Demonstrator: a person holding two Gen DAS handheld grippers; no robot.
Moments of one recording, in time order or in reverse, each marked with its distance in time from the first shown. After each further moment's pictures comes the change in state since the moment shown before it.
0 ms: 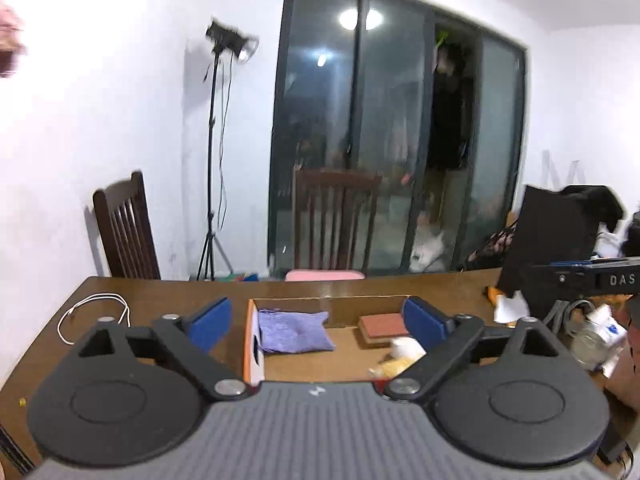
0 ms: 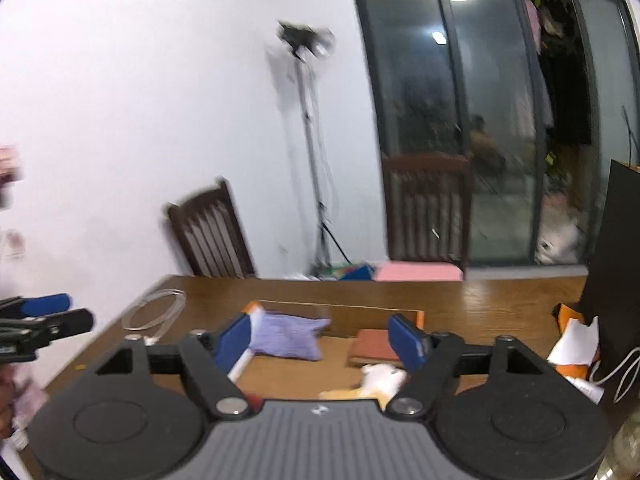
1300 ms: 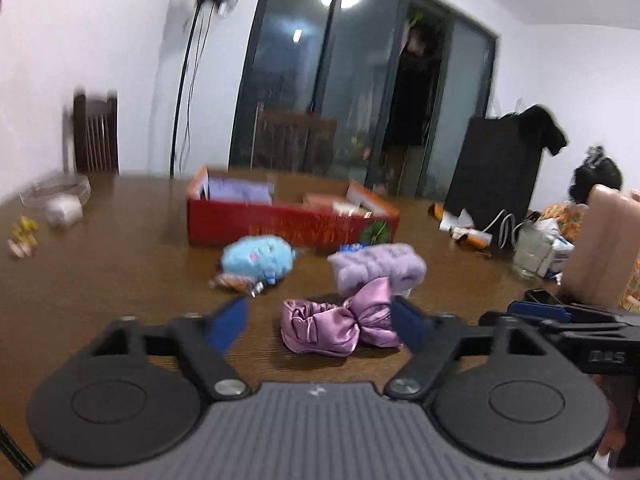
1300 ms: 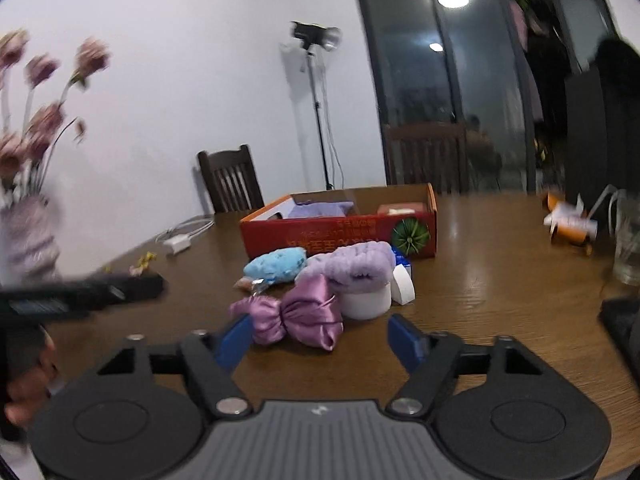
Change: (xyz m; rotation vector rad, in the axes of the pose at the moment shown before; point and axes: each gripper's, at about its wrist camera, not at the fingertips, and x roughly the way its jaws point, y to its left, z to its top) left arm -0.028 -0.021 -0.203 -0.098 0.103 -0.131; right arm -0.081 0.057 -0.268 0.035 -0.028 -0.020
